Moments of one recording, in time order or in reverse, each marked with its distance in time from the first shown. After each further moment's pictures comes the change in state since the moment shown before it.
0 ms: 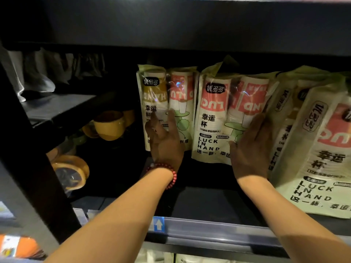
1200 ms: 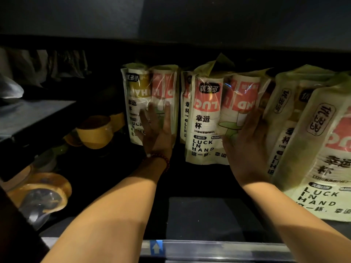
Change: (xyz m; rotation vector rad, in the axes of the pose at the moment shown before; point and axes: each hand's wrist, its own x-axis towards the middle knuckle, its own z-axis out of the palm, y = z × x) left_hand 0.051 -0.011 0.034 0.103 0.057 0.122; right_hand 0.017 -0.005 0.004 0.091 -0.016 -0.019
